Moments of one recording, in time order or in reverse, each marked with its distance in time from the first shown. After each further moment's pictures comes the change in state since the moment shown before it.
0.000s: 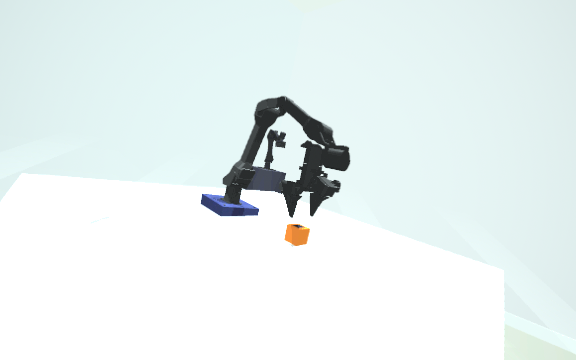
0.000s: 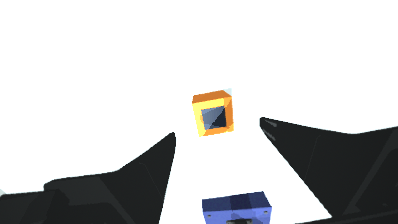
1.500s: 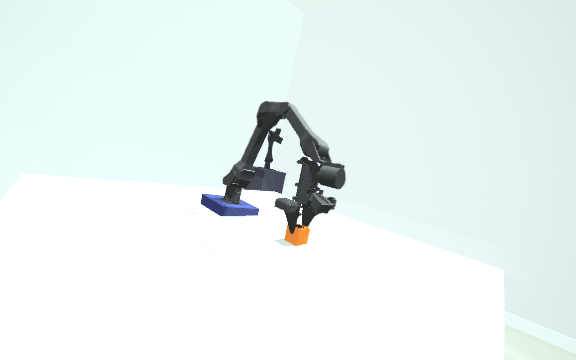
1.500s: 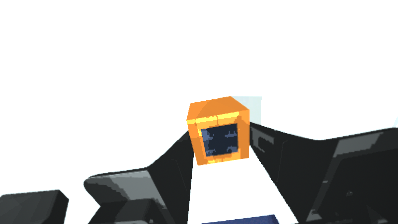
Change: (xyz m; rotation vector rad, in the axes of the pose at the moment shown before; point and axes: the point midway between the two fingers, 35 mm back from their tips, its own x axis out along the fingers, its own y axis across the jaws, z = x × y) arm 0.050 -0.002 -0.002 -0.005 0.001 -0.001
